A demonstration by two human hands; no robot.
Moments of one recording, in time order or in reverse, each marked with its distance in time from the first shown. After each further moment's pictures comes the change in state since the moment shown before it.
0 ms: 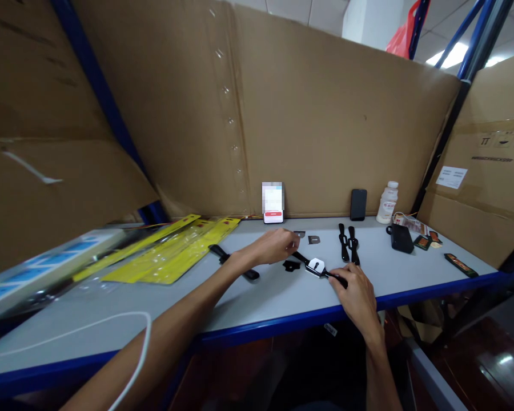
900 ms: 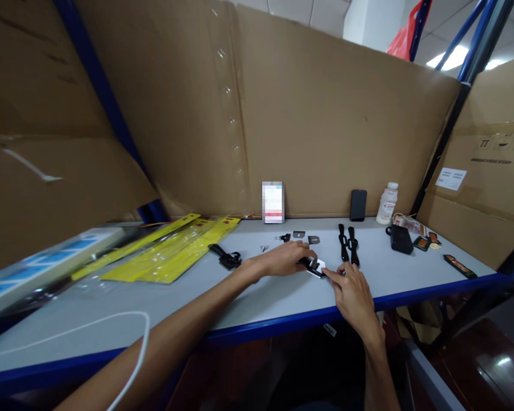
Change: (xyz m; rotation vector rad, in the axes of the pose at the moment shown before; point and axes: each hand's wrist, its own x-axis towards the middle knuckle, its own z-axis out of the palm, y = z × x) left_hand 0.006 0.014 0.029 -0.095 -0.102 0.274; right_hand -0.002 0.004 0.006 -0.203 -0.006 -0.203
